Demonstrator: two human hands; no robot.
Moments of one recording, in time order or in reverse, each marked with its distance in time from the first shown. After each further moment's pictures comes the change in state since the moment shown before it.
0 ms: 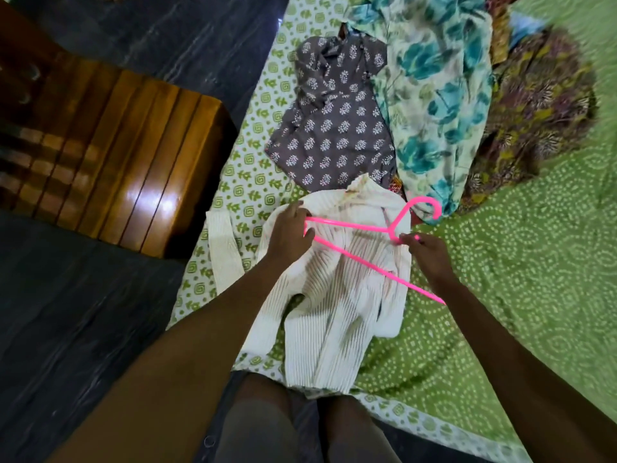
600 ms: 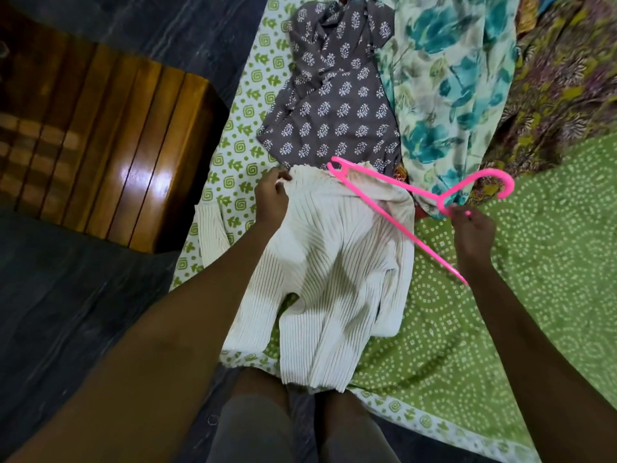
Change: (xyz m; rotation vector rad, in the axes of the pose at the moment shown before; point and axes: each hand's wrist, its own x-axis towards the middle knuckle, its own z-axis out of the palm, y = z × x) left_hand 0.055 -0.002 -0.014 -0.382 0.325 -0.264; right_hand 0.041 -0.011 -0.036 0.194 0.271 -0.040
